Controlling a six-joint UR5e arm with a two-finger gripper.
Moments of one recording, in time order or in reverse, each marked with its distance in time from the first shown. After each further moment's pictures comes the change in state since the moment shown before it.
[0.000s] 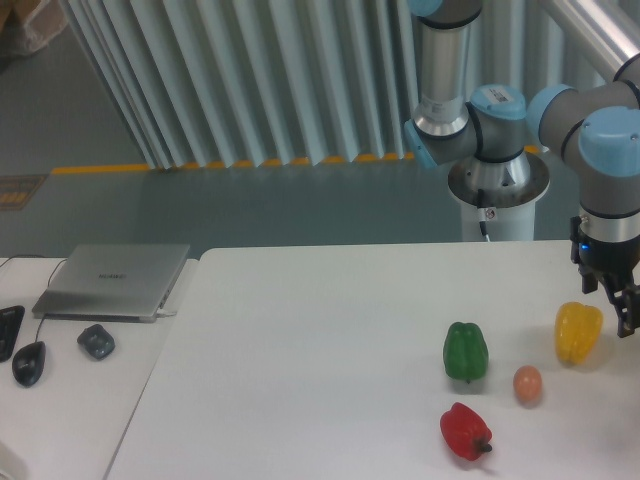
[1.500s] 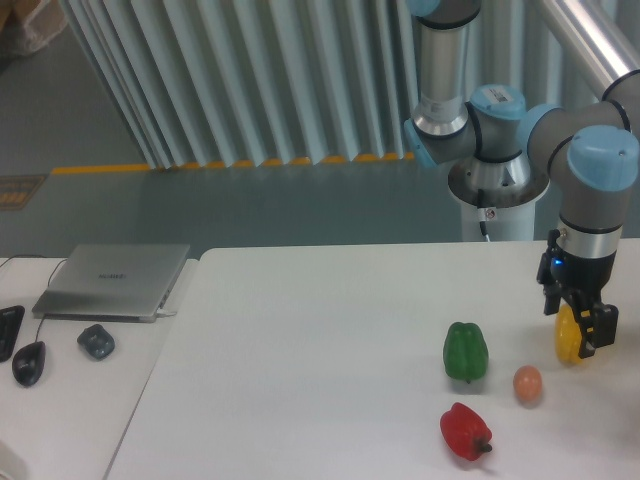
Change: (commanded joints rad) arm -0.008 -0.005 -0.084 0.186 -0.244 -0.317
